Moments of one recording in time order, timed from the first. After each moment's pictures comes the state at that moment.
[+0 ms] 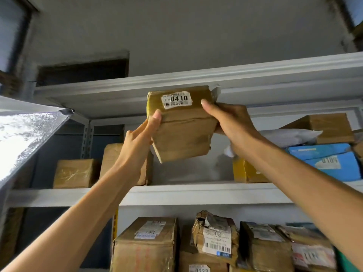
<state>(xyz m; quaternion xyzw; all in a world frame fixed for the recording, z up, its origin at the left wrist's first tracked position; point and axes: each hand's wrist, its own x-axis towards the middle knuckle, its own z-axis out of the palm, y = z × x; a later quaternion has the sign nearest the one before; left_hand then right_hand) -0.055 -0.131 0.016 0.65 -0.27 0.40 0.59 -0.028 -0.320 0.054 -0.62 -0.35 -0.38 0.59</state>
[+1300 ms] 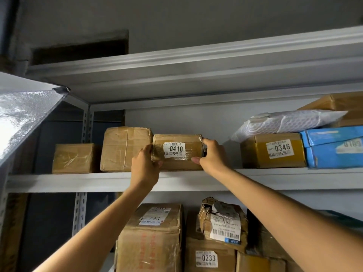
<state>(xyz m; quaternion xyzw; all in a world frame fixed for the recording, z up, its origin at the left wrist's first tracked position) 0.072 -0.088 -0.041 0.78 -0.07 0.52 0.34 0.076 -0.270 -0.020 -0.82 -0.18 -0.40 0.38</state>
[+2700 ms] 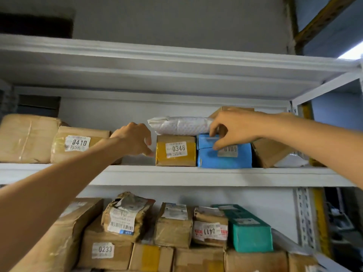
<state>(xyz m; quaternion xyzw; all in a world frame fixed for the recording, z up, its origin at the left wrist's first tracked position) 0.042 -0.292 0.030 0.93 -0.12 0.35 0.03 -0.038 -0.559 0.062 -0.91 -0.21 -0.33 -0.12</state>
